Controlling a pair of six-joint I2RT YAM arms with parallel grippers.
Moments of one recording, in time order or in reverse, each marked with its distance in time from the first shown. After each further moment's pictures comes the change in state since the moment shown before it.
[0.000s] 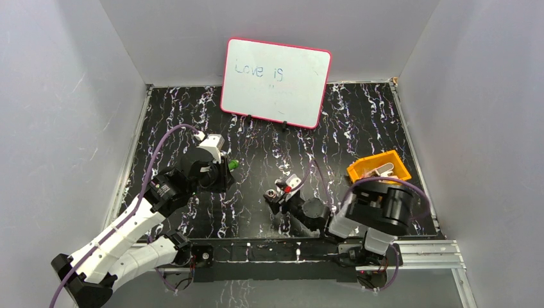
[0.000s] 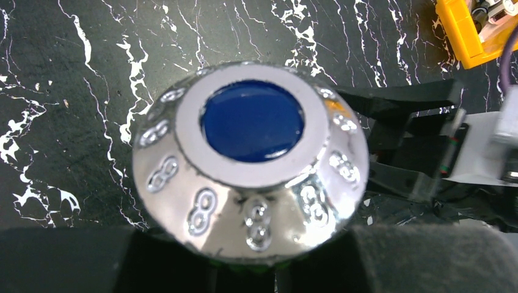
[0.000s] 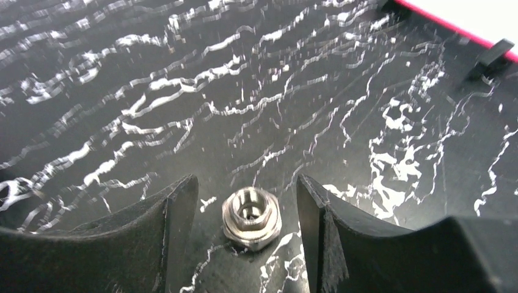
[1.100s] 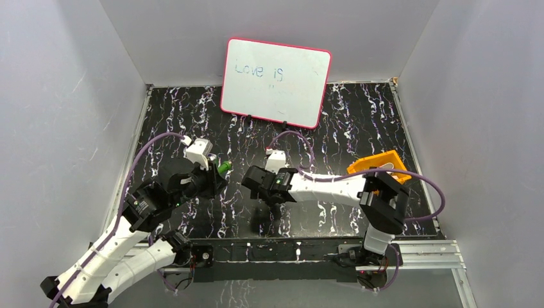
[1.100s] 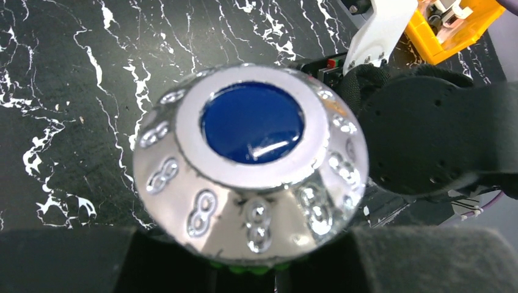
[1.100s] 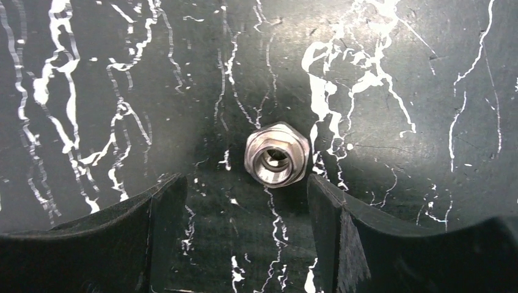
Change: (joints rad) left arm 0.000 -0.172 0.000 -0.040 0.024 0.071; right arm -0.010 -0.041 0.954 -2.058 0.103 1.085
